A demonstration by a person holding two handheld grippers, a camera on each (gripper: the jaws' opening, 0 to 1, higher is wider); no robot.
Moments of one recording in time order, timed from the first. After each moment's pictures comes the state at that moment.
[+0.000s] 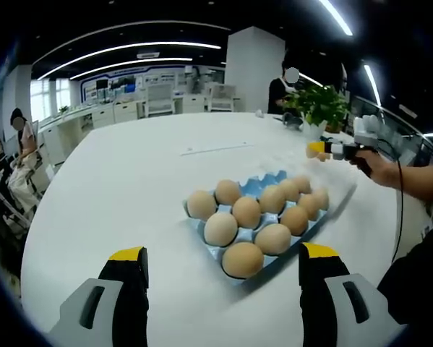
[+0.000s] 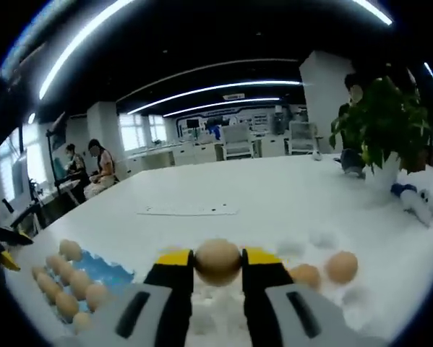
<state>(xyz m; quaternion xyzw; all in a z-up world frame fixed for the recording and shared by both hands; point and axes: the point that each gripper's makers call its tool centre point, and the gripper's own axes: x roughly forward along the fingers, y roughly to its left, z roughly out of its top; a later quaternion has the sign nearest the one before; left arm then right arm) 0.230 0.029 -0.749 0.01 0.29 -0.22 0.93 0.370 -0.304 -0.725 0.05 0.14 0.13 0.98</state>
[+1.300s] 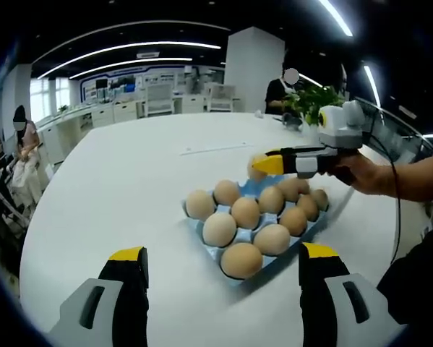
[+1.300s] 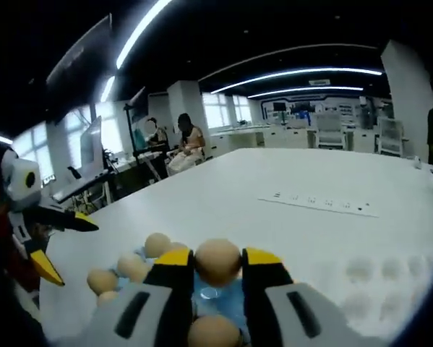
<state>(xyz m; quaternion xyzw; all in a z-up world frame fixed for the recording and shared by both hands) 0.230 0.028 -0.750 0.01 0.29 -0.22 0.93 0.353 -0.095 -0.748 0.01 0.18 0.38 0.91</state>
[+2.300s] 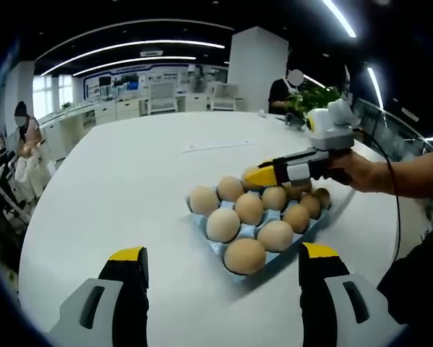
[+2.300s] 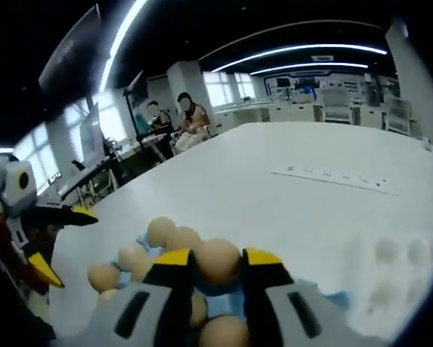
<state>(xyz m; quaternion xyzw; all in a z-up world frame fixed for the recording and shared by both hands) 0.231 0.035 -0.755 0.01 0.29 -0.21 0.93 0.350 -0.081 -0.777 0.03 0.27 0.39 0.88</state>
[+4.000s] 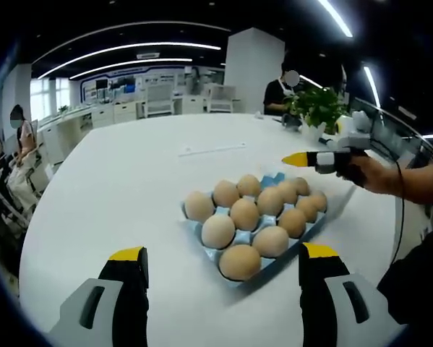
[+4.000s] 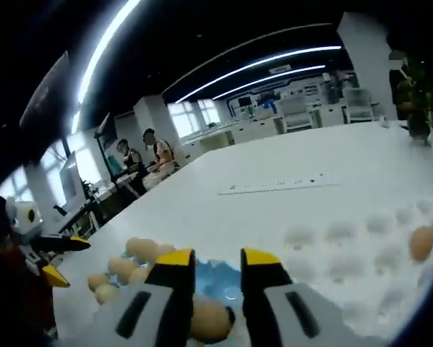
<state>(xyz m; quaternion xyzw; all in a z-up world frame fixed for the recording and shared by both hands) 0.232 0.026 -0.749 0.01 0.29 -0.22 0.93 0.356 -0.211 -0.746 0.12 0.20 0.25 0.94</state>
